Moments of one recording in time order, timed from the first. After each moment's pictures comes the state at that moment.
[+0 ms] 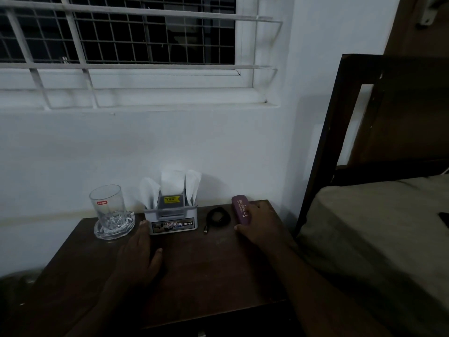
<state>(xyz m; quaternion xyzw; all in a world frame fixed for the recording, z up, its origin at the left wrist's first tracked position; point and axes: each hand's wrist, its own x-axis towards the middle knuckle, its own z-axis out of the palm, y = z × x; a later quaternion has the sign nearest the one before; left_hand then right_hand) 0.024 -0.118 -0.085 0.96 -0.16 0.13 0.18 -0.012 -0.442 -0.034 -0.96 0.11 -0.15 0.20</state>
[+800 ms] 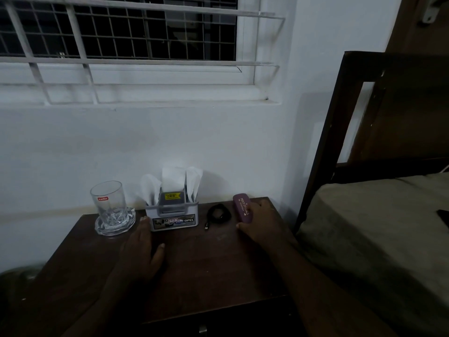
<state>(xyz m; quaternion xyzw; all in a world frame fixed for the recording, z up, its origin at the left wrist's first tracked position) 0.026 -0.119 -0.089 0.96 -0.16 0.14 0.18 -0.018 -0.436 -0.030 -0.96 0.13 -0.14 0.18</state>
